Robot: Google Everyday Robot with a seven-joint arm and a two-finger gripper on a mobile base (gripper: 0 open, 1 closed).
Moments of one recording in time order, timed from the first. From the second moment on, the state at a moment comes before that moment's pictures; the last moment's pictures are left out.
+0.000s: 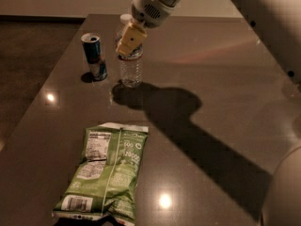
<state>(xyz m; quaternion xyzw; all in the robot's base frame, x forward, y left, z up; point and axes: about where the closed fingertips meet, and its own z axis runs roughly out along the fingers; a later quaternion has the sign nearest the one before) 0.611 0.054 0.968 -0.64 0.70 0.16 0.28</state>
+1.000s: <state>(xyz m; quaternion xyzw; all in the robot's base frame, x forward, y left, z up) 0.624 0.104 0.959 -0.65 0.69 0.15 0.27</state>
